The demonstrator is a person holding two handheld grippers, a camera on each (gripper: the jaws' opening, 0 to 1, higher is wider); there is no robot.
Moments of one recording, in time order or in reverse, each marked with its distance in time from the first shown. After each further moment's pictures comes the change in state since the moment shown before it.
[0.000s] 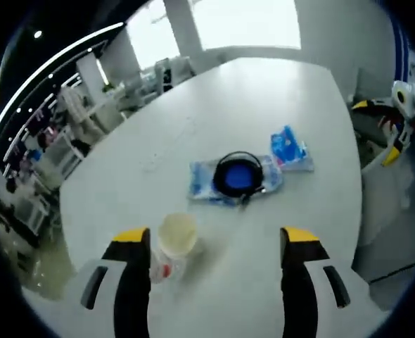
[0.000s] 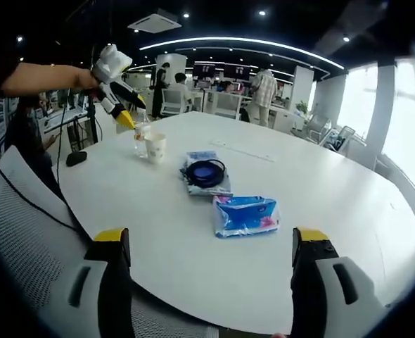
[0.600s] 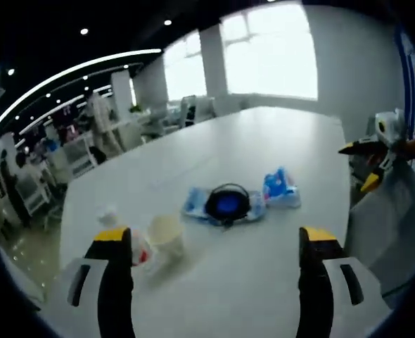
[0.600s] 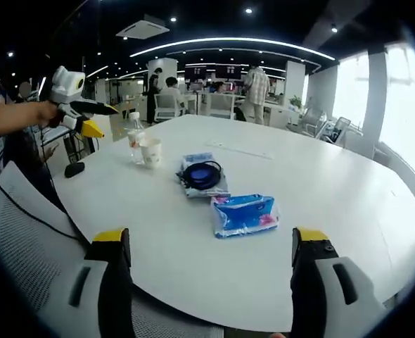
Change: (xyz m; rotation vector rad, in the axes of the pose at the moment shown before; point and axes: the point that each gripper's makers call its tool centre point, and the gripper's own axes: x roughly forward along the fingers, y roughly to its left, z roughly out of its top) left arm -0.048 -0.039 -0.006 -0.127 -0.276 0.071; right arm 0.000 -0.003 -0.001 0.042 -0.003 -0.003
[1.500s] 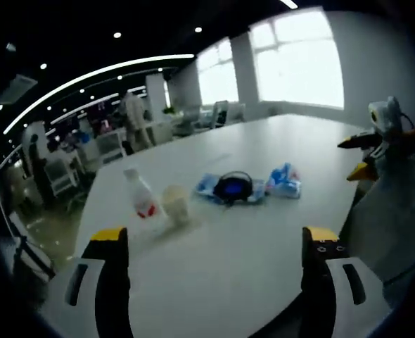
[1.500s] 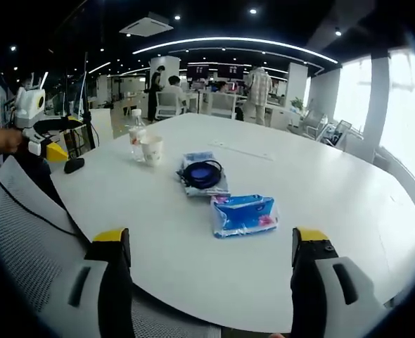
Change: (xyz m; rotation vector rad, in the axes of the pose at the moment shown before) left arm -0.066 -0.038 -0.053 -0.085 -0.031 0.228; right arm 0.000 0.002 0.000 -0.028 0.005 -0.002
